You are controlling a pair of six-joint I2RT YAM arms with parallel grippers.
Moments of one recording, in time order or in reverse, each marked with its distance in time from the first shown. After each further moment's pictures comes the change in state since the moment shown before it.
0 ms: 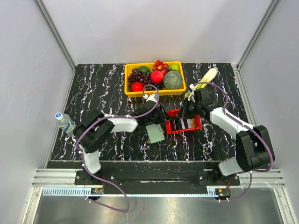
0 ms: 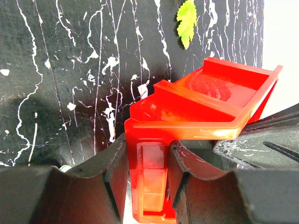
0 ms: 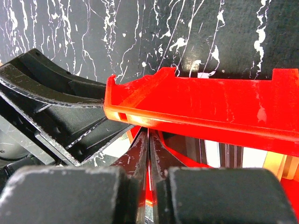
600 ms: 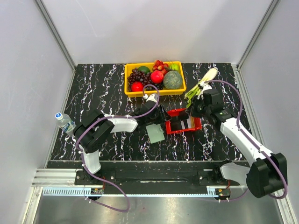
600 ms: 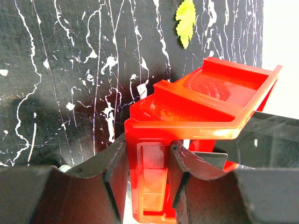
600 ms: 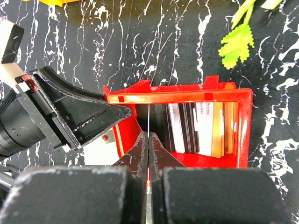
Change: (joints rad) left arm 0.000 0.000 0.000 0.000 0.002 0.003; right arm 0.001 -0.281 -0.036 -0.071 0.237 -0.072
